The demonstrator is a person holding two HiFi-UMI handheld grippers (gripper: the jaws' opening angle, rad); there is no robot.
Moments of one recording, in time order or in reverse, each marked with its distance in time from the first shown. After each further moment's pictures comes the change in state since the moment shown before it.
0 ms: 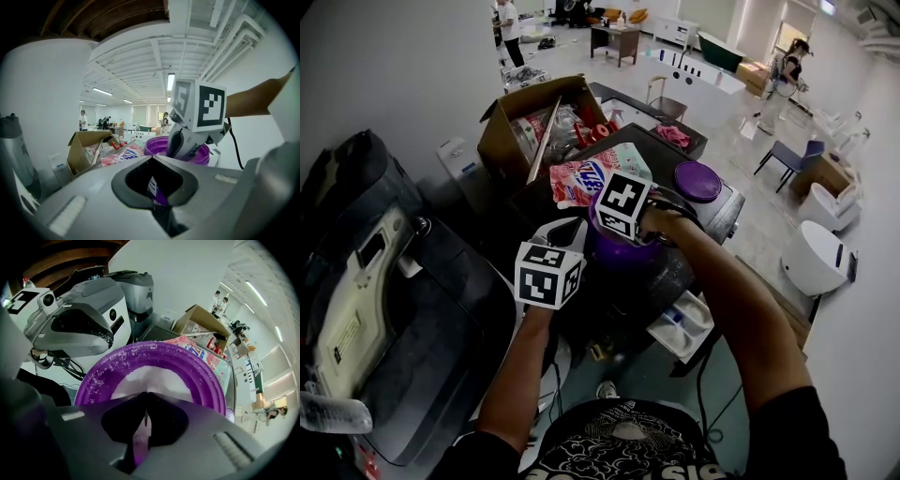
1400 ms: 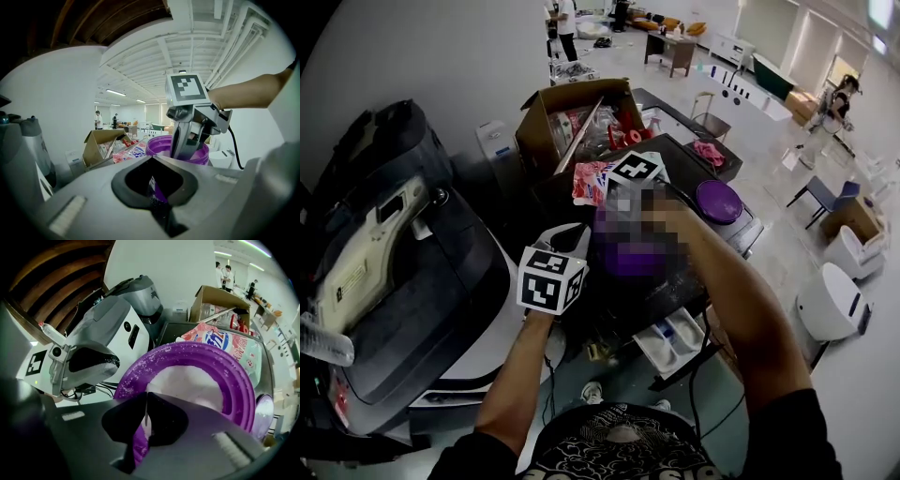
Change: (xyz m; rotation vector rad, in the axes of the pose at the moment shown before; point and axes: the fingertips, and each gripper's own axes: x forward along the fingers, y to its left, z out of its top) left arm -0.018 -0.011 -0.003 -0.045 0.016 0.180; right arm -0.014 0.036 0.008 0.133 0.007 0.412
